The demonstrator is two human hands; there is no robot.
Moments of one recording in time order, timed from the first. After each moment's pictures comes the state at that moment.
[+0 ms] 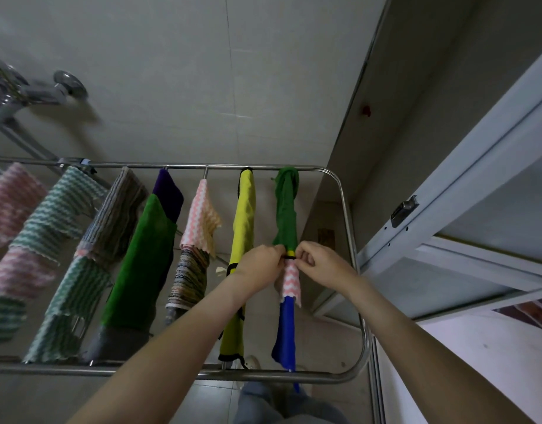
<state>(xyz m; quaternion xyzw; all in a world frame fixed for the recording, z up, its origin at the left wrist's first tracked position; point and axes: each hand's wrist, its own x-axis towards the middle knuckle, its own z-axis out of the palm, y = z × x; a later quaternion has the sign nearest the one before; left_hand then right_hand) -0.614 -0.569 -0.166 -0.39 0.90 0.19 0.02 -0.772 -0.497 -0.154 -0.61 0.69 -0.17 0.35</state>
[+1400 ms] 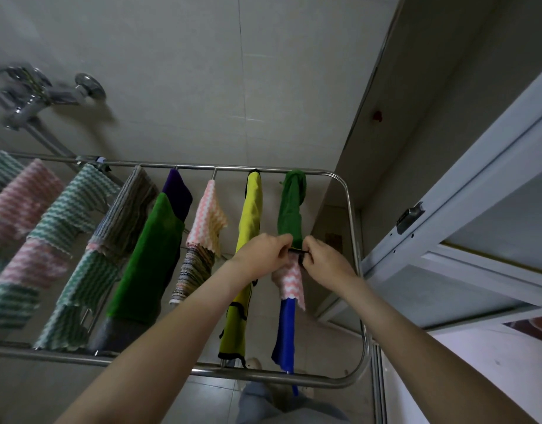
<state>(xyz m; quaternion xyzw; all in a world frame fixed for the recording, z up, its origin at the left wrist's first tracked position) -0.608 -0.583 -0.135 -0.33 0.92 0.22 -0.03 -0.768 -0.507 -0.156 -0.62 0.72 -0.14 0.28</state>
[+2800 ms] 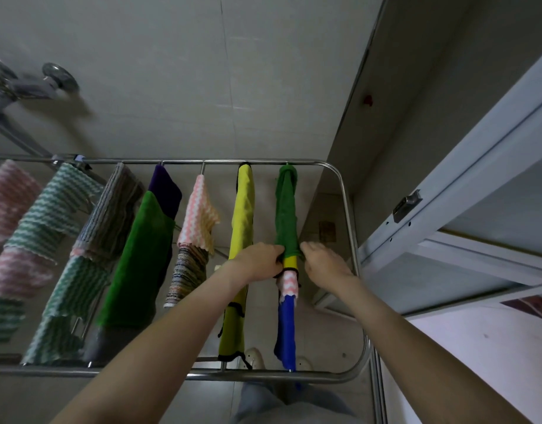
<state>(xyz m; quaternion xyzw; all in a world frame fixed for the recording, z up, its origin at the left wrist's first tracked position) -0.618 -0.583 -0.157 -0.35 0.88 0.27 0.17 -0.768 -0.503 -0.178 -0.65 0.73 0.01 0.21</state>
